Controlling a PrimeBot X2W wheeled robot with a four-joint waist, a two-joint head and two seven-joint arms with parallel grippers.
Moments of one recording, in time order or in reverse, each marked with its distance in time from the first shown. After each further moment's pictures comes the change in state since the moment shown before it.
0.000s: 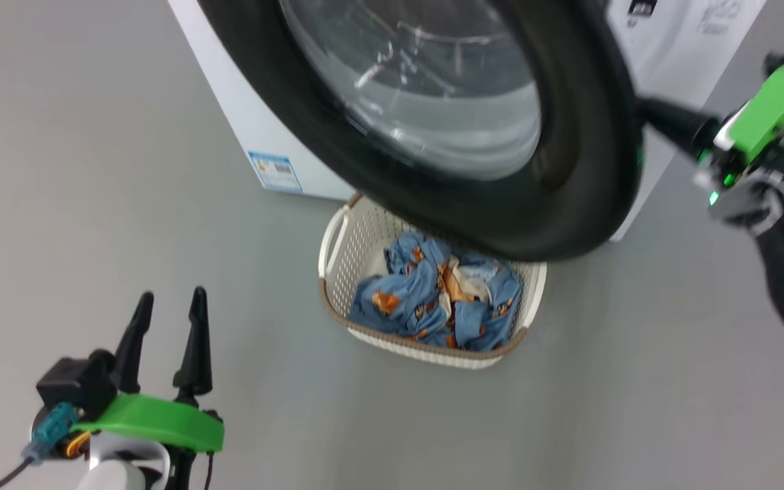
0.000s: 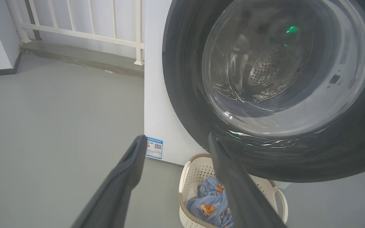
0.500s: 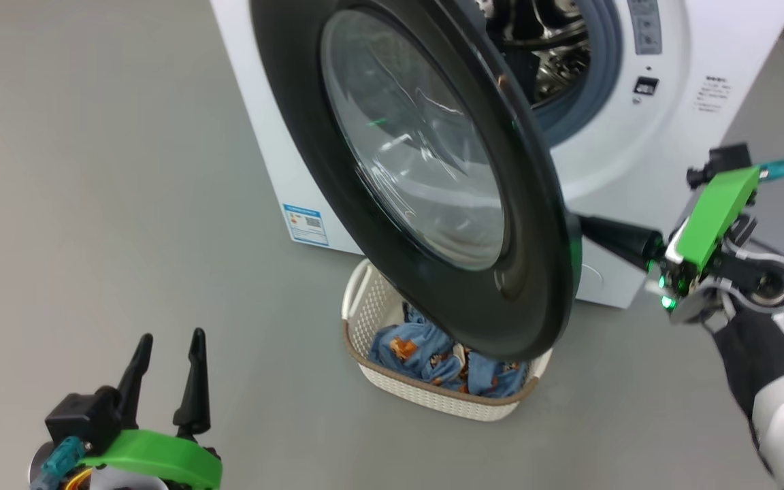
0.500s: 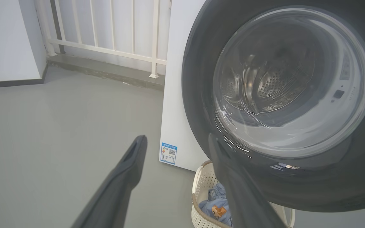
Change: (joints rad) left arm 0.086 -0.001 0.024 0.014 0.041 0.000 0.000; right arm 0.267 0.048 0.031 -0.168 0.062 0.000 0.124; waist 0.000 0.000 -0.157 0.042
